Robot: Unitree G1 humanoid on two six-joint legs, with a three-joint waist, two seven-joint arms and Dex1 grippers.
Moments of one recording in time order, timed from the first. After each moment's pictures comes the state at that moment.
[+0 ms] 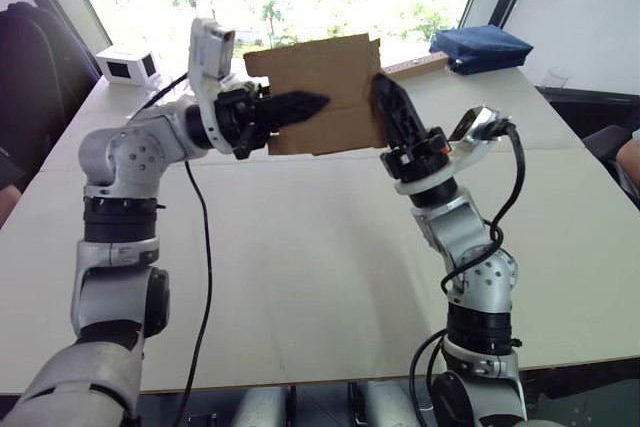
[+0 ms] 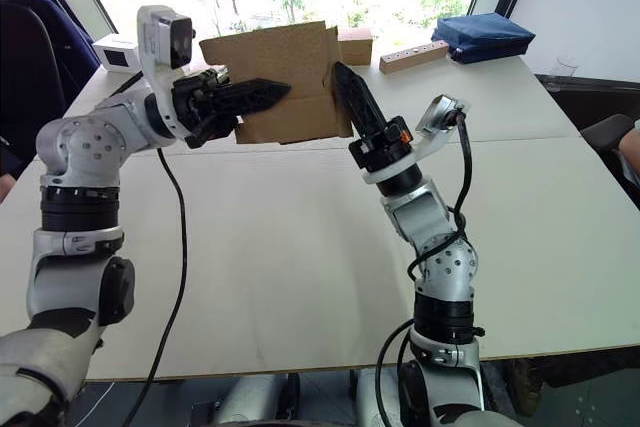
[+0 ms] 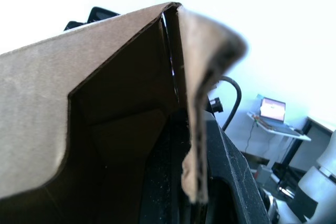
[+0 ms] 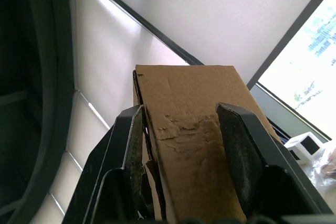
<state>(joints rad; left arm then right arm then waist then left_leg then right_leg) -0.98 0.47 0.14 0.17 -0.86 0.92 -1.17 -0.48 0.01 -0.17 -0.25 1.30 0.52 0.35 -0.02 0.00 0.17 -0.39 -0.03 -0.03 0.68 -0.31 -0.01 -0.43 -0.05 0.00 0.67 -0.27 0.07</state>
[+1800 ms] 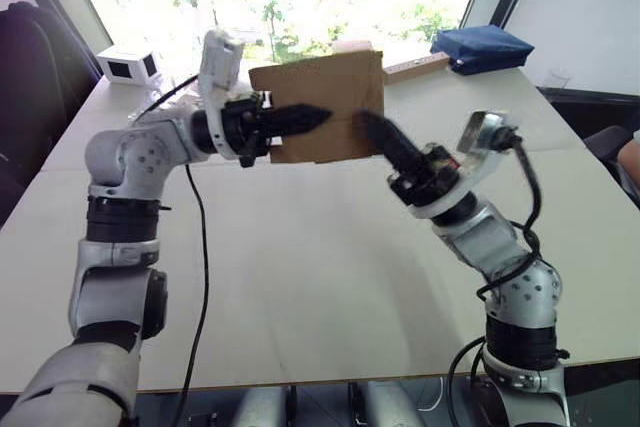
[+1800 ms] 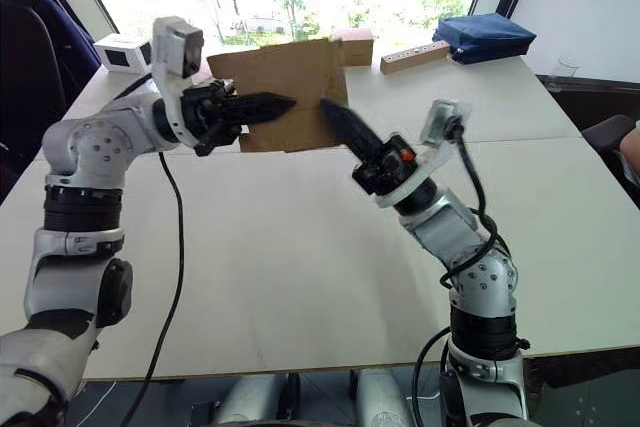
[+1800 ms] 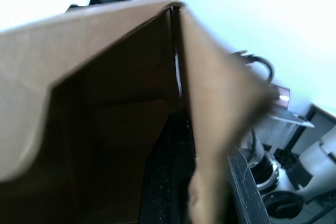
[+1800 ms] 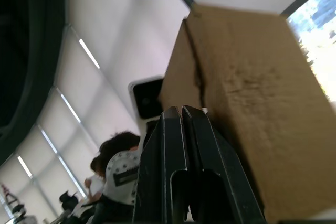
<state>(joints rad) -0.97 0.49 0.06 0.20 -0.79 0.89 -1.22 -0.41 -0.22 -0.09 -0.40 1.33 0.66 0.38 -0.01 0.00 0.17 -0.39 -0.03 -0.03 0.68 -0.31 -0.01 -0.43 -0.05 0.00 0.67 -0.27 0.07</state>
